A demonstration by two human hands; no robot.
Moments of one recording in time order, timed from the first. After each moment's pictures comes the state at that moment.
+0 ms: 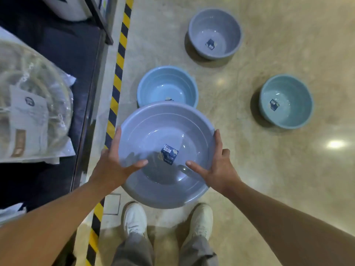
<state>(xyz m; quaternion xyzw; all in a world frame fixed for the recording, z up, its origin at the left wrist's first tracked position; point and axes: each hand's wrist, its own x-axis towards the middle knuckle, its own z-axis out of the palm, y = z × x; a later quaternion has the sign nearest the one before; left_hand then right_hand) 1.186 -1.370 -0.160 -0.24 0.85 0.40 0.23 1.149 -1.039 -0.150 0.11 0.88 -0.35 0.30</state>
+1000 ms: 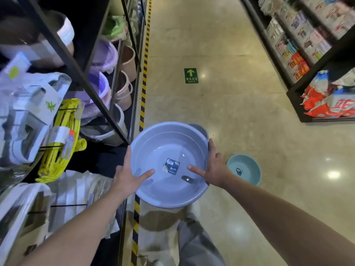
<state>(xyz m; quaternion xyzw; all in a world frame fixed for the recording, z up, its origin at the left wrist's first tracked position) 0.966 -1.388 0.378 -0.20 0.88 0.39 0.18 0.930 -1.063 0.392 0.08 0.90 -0.35 0.25</state>
